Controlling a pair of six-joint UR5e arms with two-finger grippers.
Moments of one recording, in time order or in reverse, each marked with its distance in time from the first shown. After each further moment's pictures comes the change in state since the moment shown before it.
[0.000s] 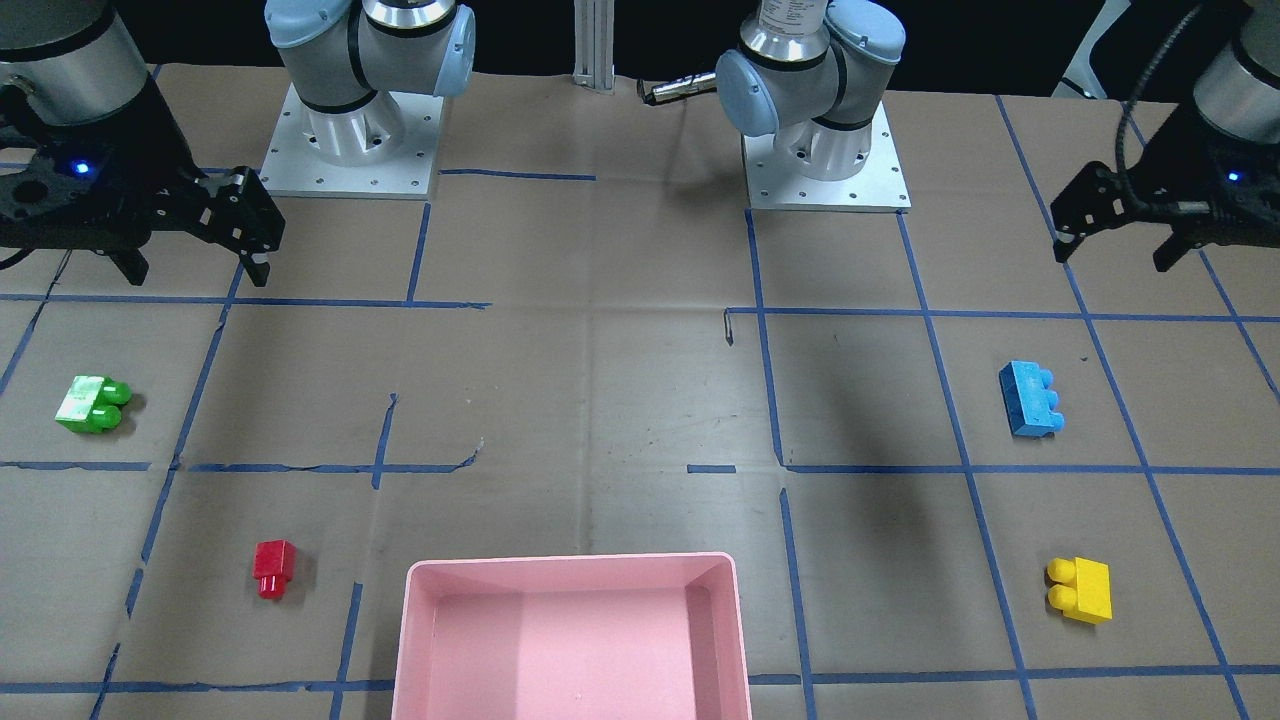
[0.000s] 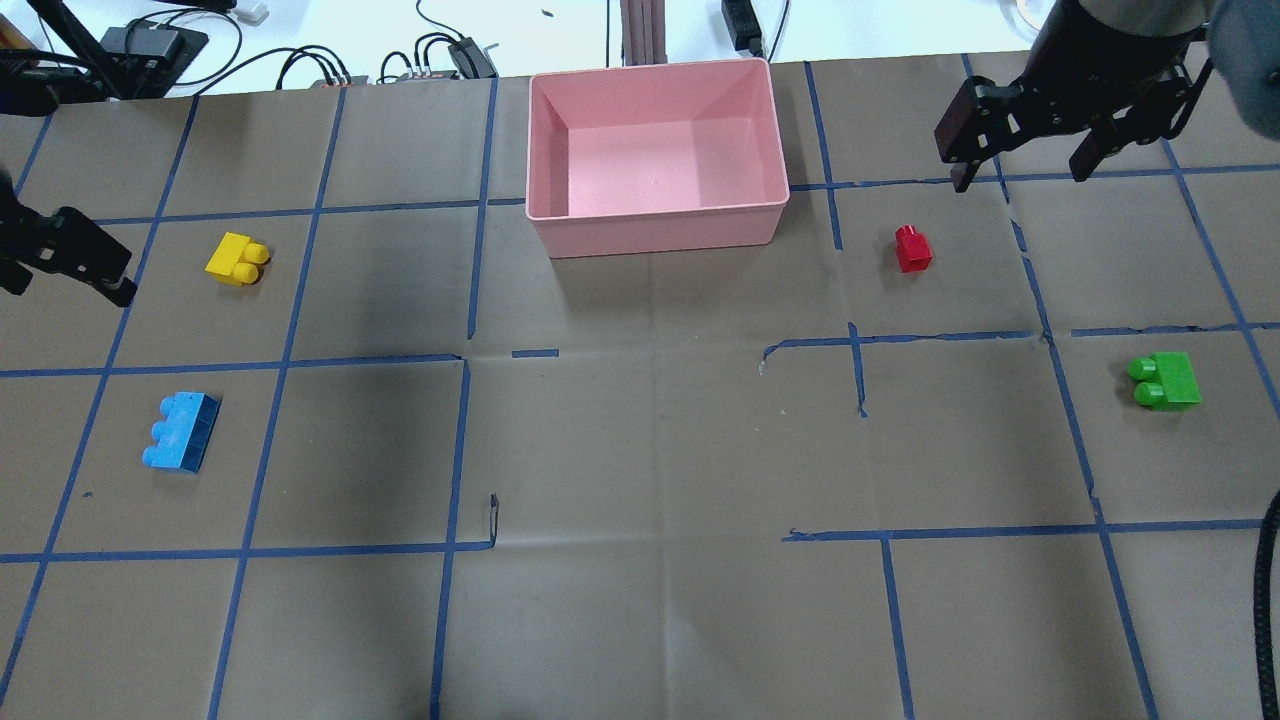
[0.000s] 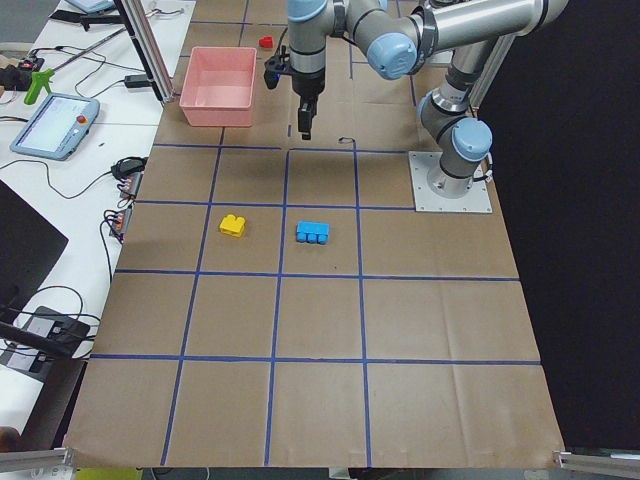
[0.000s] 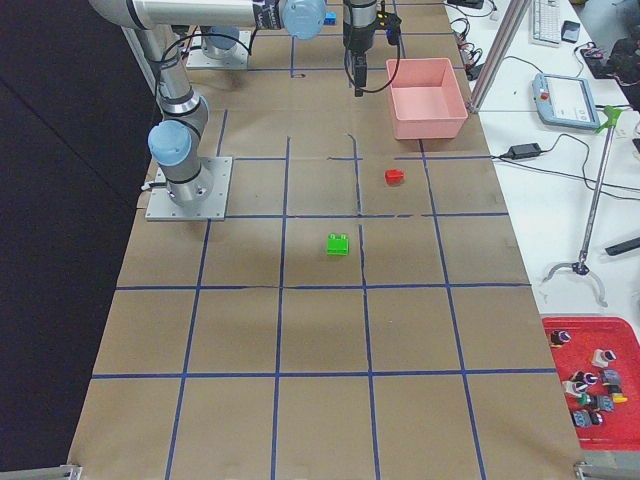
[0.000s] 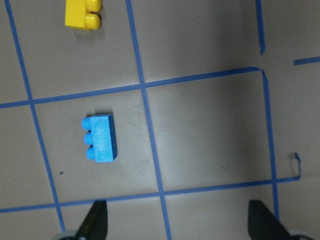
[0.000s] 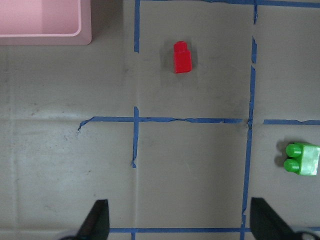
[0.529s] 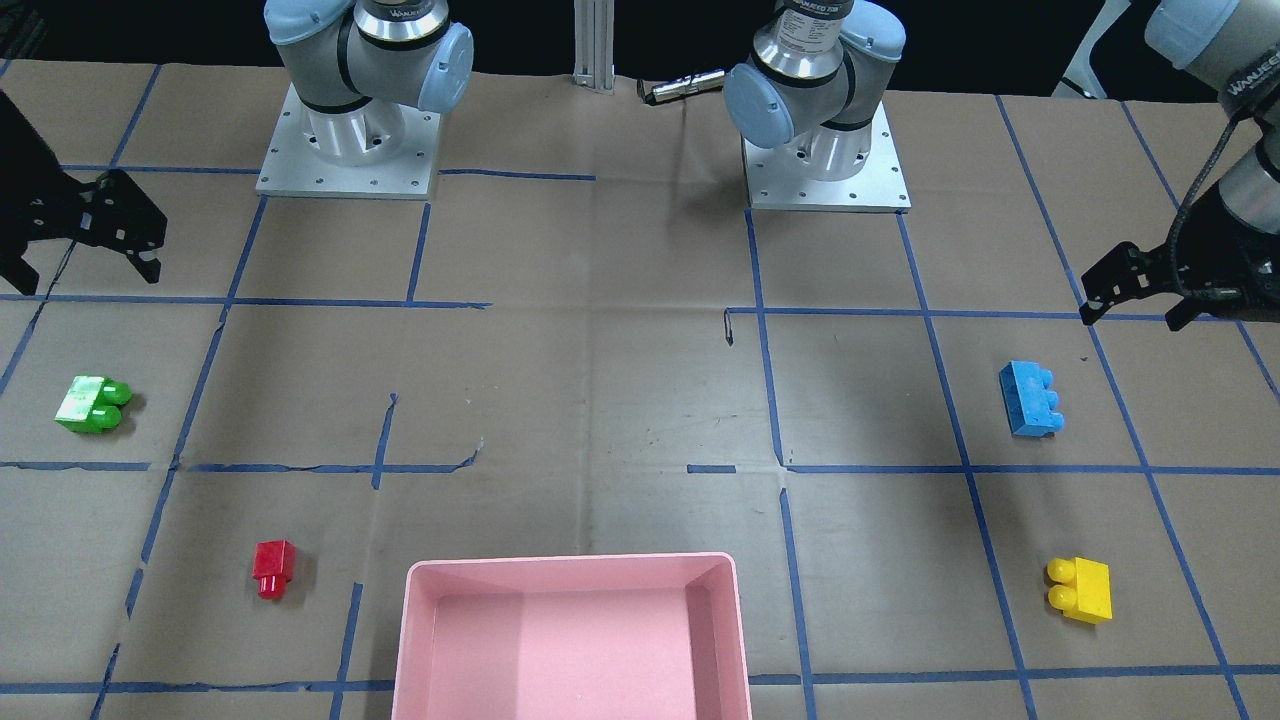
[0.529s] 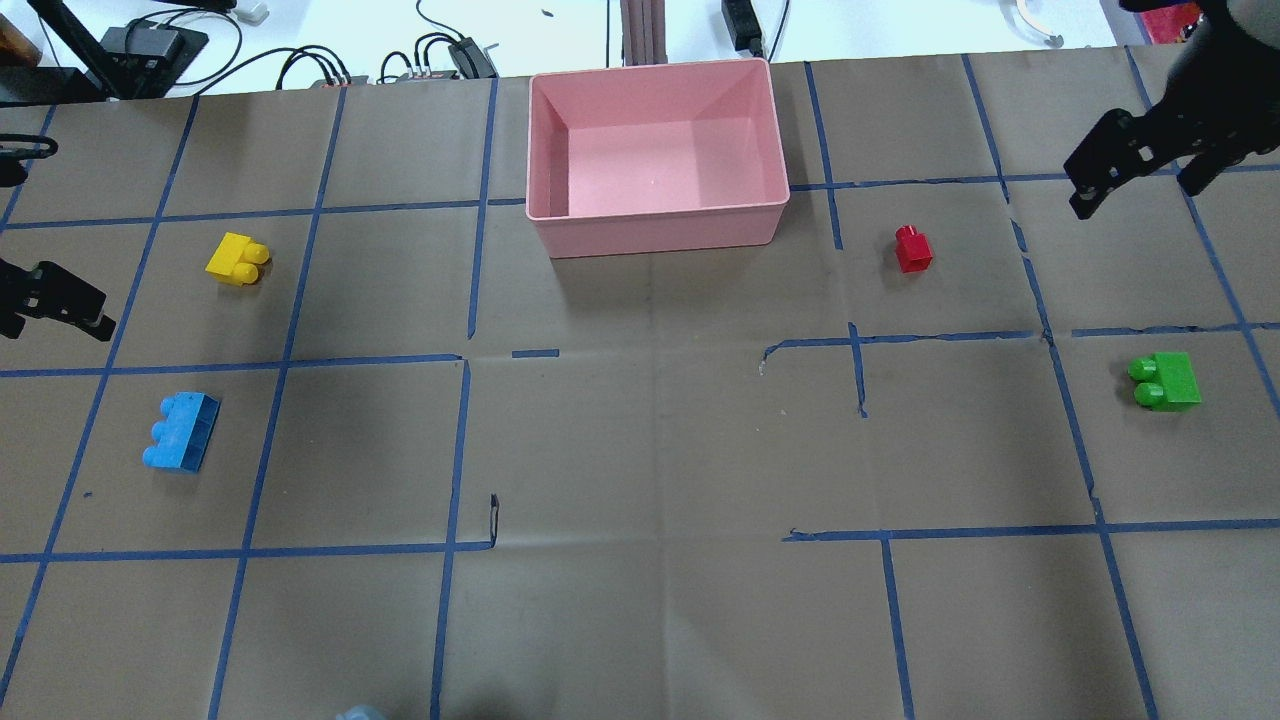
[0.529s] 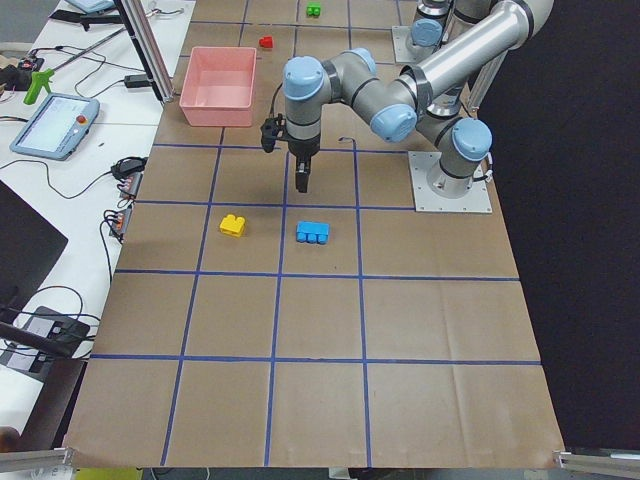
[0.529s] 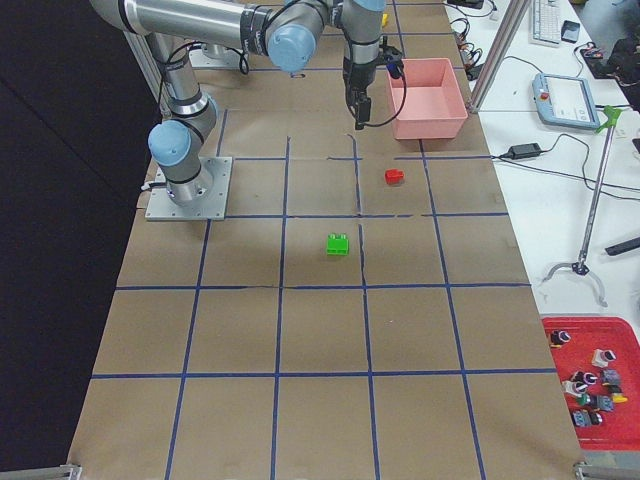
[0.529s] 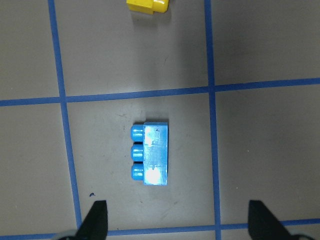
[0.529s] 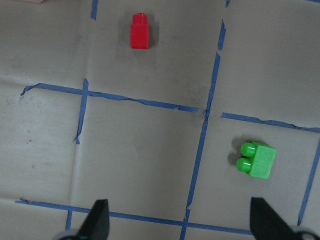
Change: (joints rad) left arm 0.109 -0.120 -0.130 0.246 -0.048 0.050; right arm -0.230 -0.011 0.064 -0.002 0.041 -0.305
